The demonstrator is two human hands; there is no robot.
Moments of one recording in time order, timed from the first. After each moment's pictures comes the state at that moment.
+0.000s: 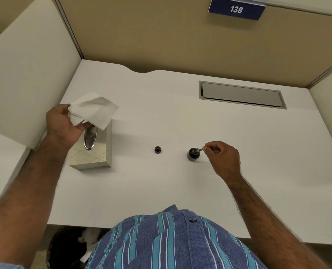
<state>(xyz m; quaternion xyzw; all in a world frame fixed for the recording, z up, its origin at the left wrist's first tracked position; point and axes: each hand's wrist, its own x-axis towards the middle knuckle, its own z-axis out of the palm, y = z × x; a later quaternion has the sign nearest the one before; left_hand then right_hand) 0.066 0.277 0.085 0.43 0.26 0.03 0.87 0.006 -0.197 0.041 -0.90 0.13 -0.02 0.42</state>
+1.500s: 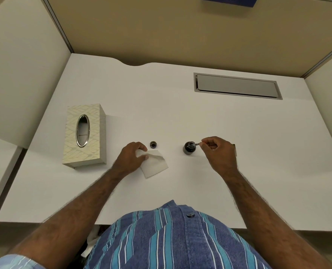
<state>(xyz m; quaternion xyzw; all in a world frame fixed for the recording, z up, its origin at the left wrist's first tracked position) 0.006 0.122 -0.048 0.90 0.01 -0.11 0.42 0.001 -0.204 0.033 -0.90 0.13 -0.02 0.42</state>
